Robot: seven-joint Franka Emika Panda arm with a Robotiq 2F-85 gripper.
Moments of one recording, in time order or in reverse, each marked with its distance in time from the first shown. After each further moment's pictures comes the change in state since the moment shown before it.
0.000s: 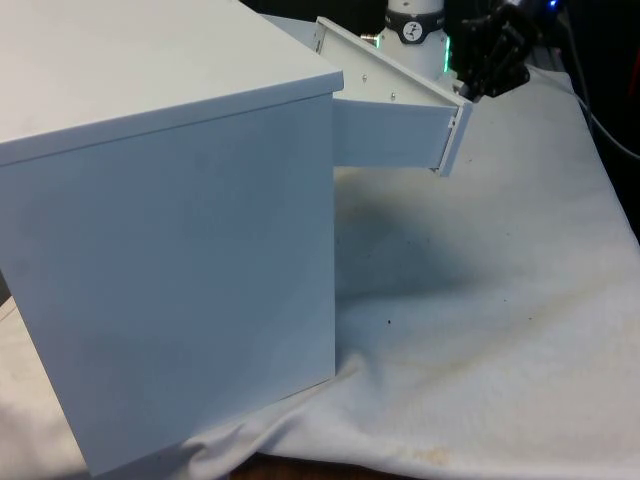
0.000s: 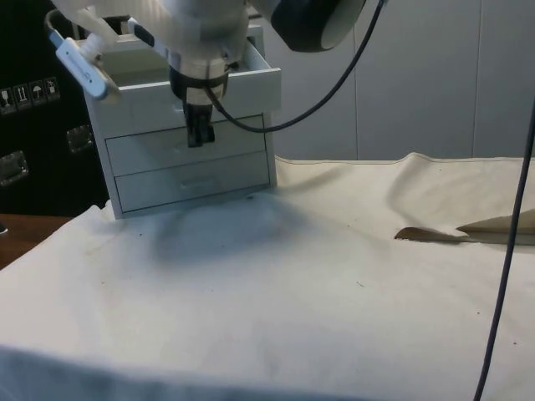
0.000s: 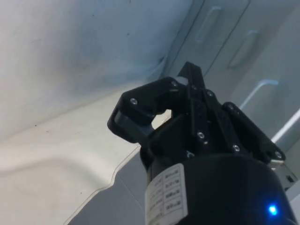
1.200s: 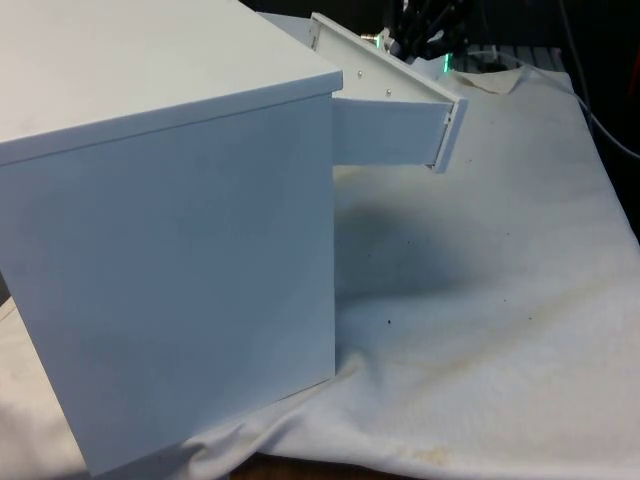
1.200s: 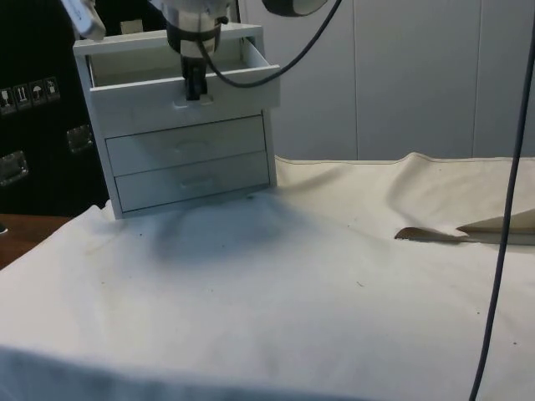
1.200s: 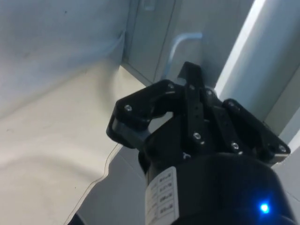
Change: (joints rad) arm -0.008 -0.039 -0.132 0.063 0.000 -0.017 -0.111
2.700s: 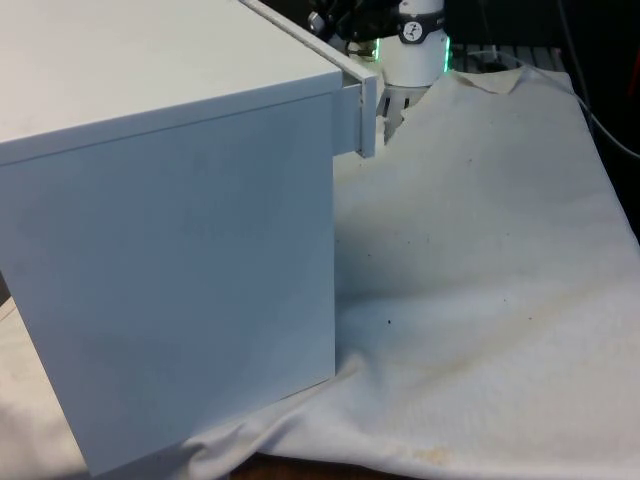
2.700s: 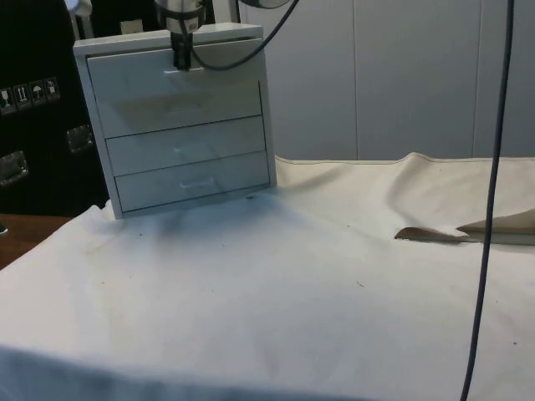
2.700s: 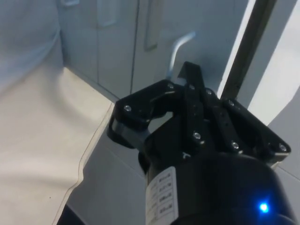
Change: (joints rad) arm -0.025 0.104 -0.118 0.147 0.000 0.031 -0.009
